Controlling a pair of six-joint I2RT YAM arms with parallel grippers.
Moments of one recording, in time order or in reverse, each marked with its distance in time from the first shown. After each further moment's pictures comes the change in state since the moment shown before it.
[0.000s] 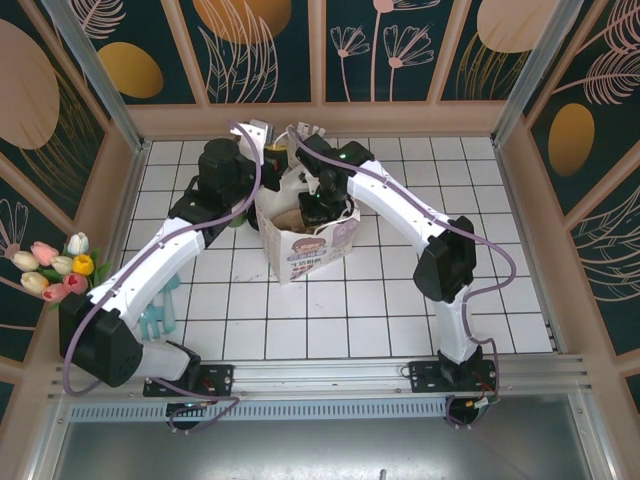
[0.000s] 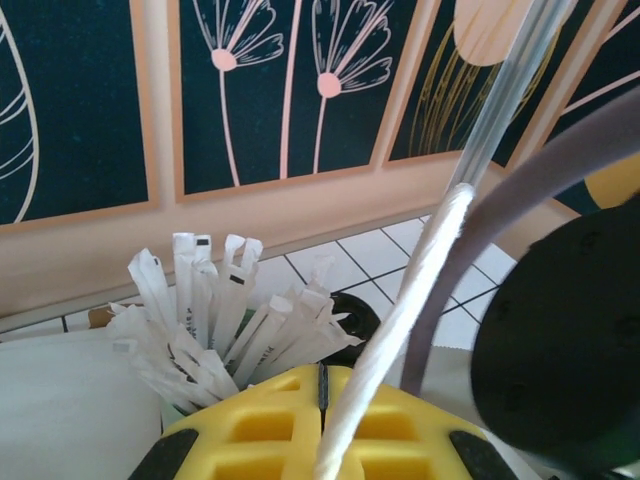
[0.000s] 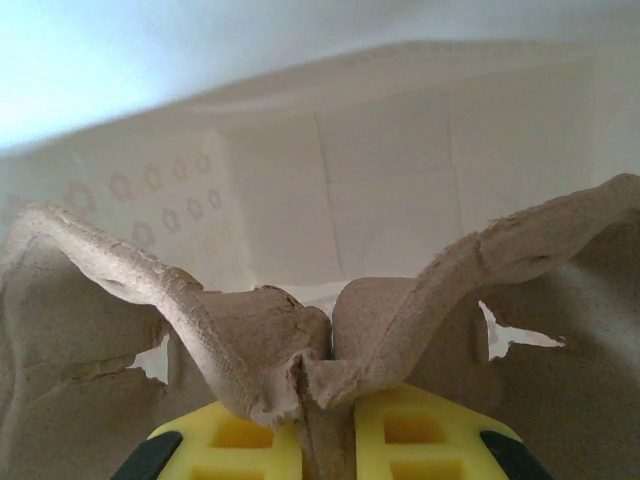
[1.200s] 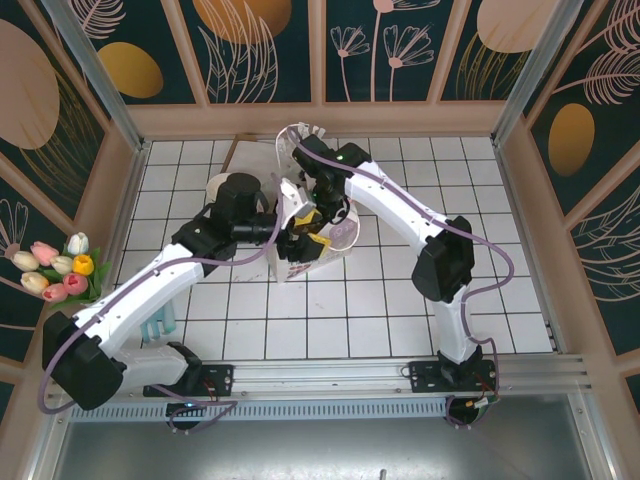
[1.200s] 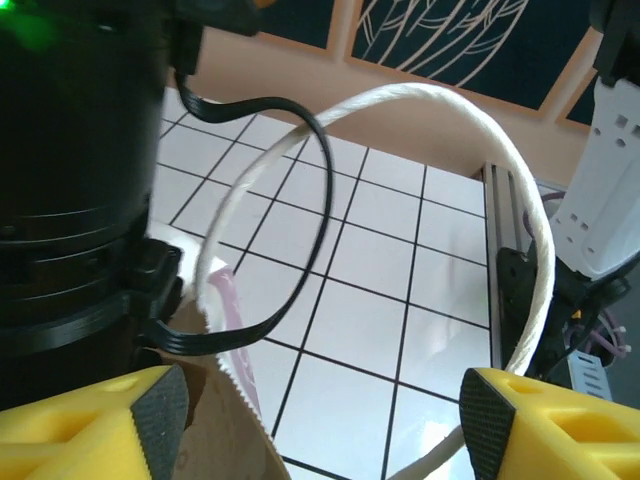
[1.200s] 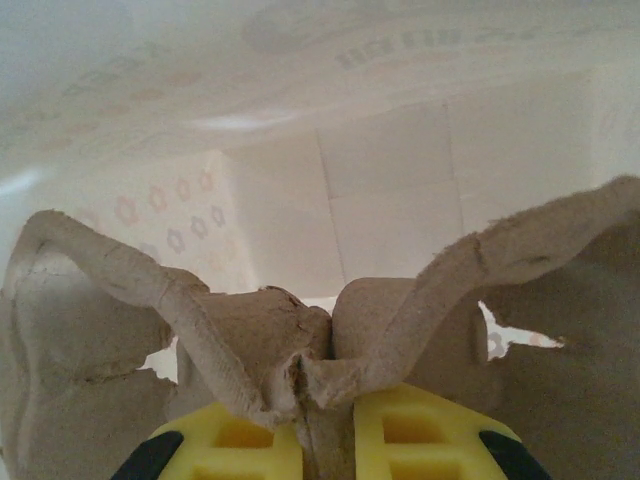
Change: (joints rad) left arm -0.179 -0.120 -0.116 -0.274 0.523 0.303; right arm 0.011 0.005 0.003 0.046 0.021 0.093
